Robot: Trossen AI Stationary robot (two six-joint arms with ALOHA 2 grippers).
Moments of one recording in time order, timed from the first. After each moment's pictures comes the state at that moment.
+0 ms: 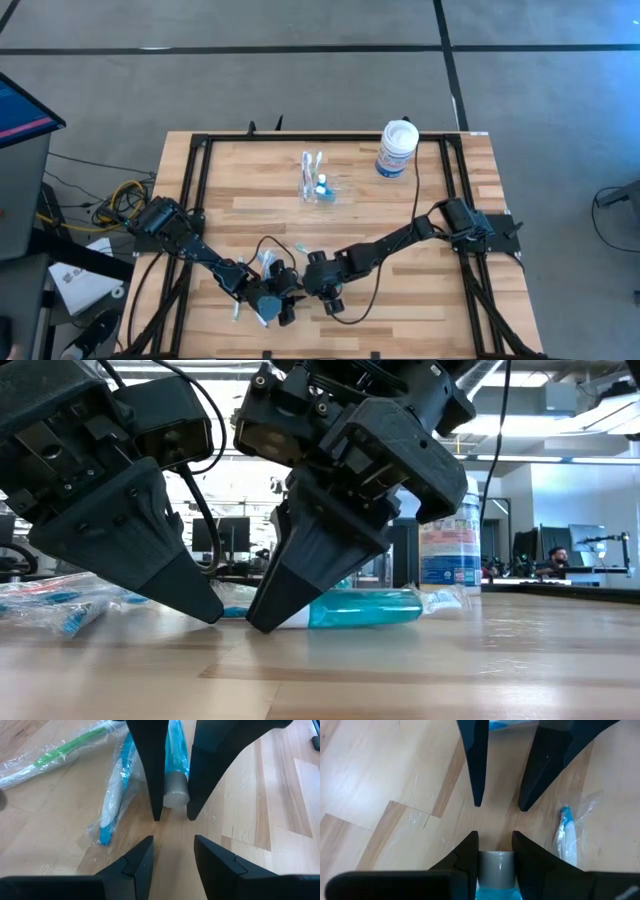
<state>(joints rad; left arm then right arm) -0.64 1.90 0.82 0.27 -0.55 -0.78 0.34 2.19 1.45 -0.23 -0.06 0.02</state>
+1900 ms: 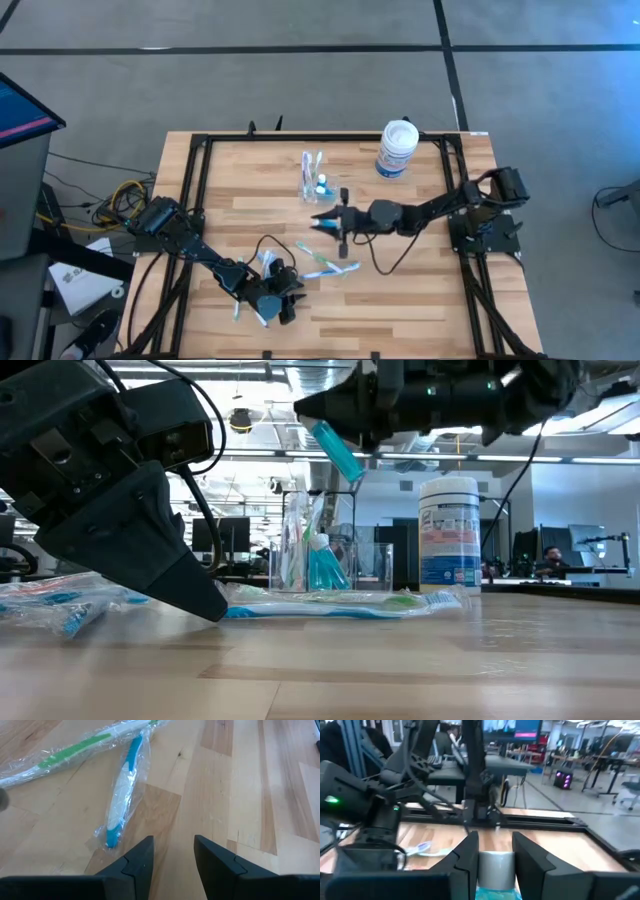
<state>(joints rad) -0.64 1.90 0.81 0.28 -0.57 -0.78 0.12 1.71 0.76 0.92 0.16 -0.07</state>
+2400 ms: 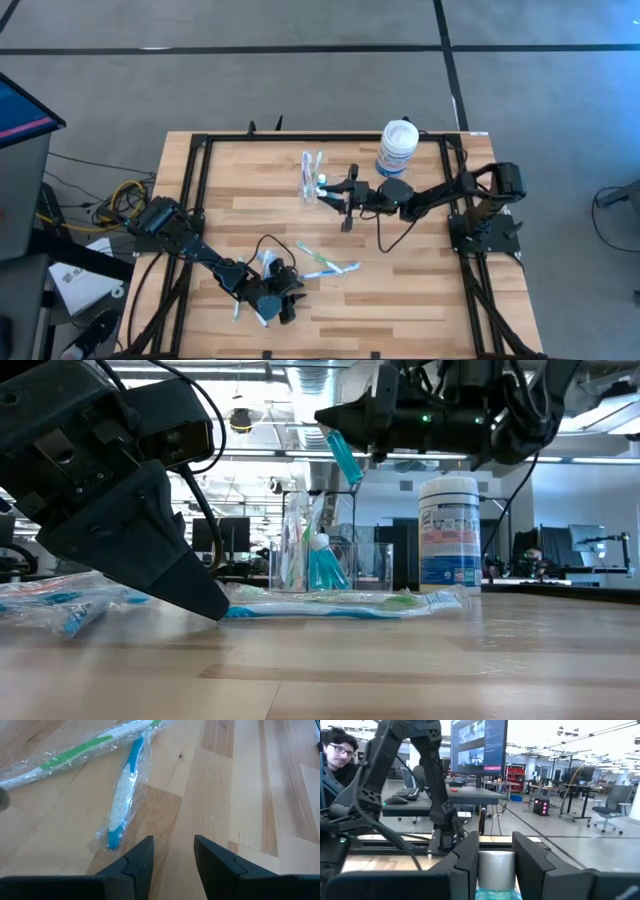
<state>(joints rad) -0.64 1.90 0.81 0.28 -0.58 -0.78 -0.06 1.71 0.67 1.20 0.05 -0.07</state>
